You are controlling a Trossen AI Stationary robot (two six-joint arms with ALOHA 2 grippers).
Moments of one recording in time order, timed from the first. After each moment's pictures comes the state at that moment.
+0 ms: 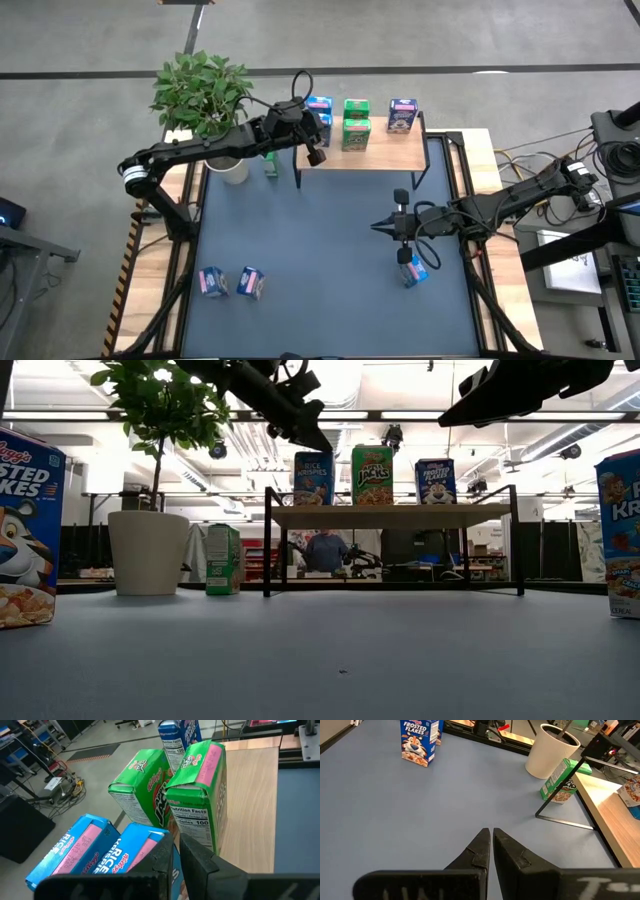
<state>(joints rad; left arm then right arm) 0.40 1.62 1.37 -0.15 -0.17 0.30 0.30 1.02 0.63 -0.07 0.34 -0.12</state>
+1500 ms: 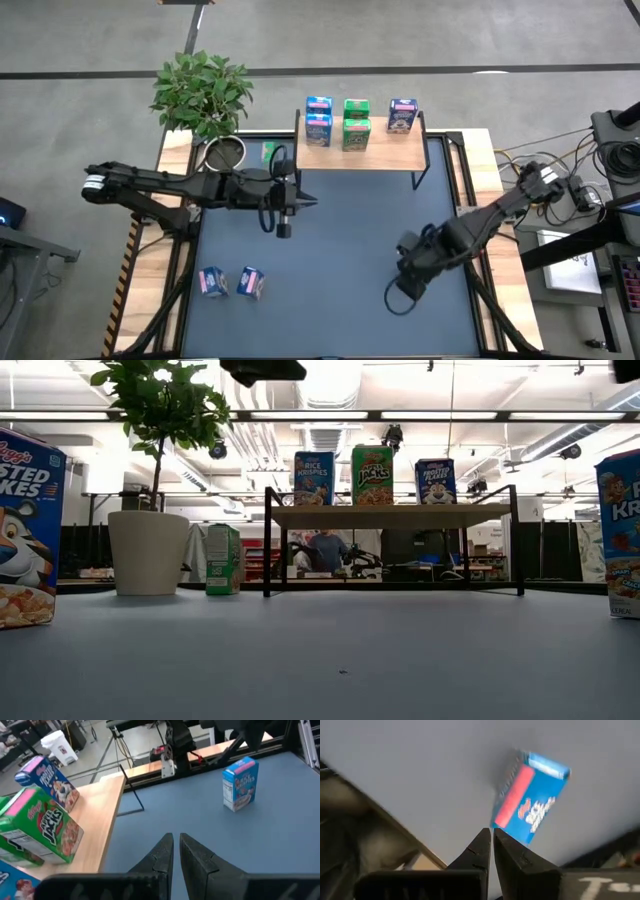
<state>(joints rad) -0.06 1.28 1.07 -0.18 -0.17 0.24 0.53 1.44 1.32 -1.25 -0.14 1.29</state>
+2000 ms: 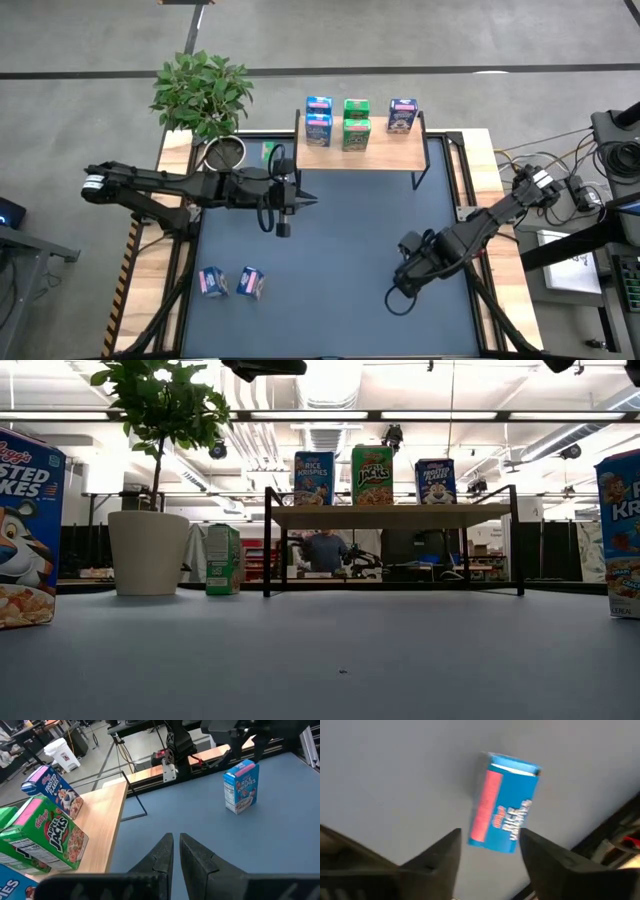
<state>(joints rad) -0.06 1.28 1.08 -0.18 -0.17 0.28 0.56 1.50 1.31 -1.31 -0.07 1.46</state>
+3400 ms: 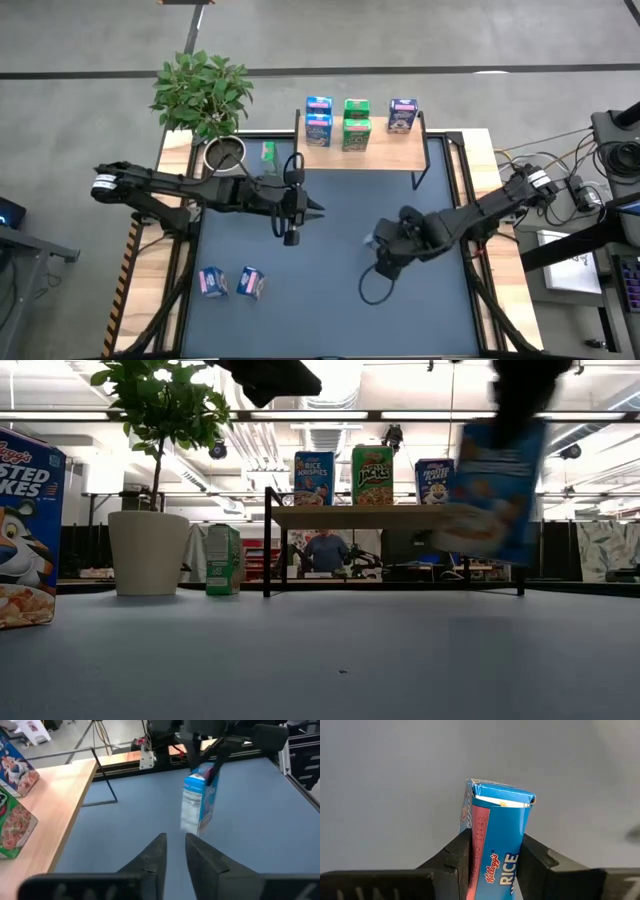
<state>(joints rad) -0.07 1.38 1.08 -0.15 -0.08 0.10 0.41 1.51 1.31 -1.12 0.31 0.83</state>
